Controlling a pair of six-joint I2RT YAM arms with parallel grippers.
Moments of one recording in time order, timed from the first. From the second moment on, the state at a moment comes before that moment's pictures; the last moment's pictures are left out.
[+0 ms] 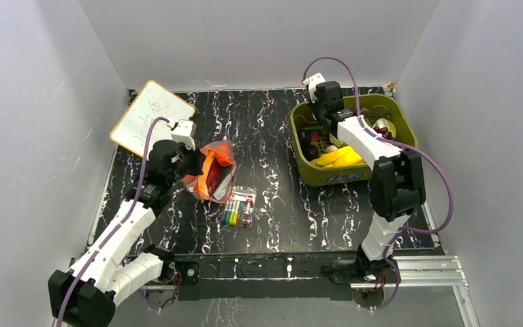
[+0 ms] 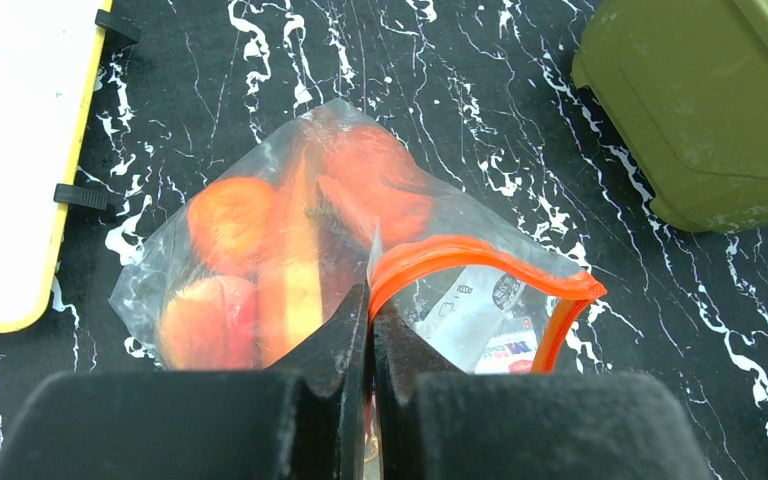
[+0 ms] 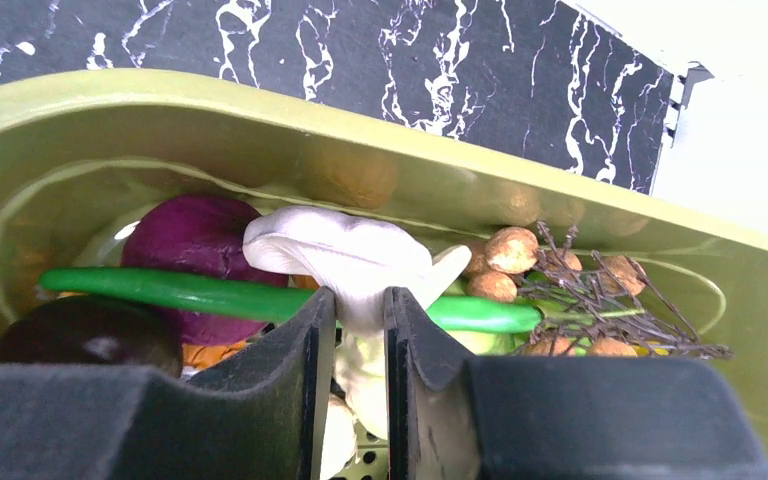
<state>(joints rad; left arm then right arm) -0.37 0.93 0.75 -0.26 0.00 -0.15 0.28 1.82 1.44 -0.27 0.26 -0.33</state>
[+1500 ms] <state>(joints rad) -0.37 1.05 0.94 -0.35 0.14 -0.36 0.63 1.21 1.18 -0.12 -0.48 0.08</state>
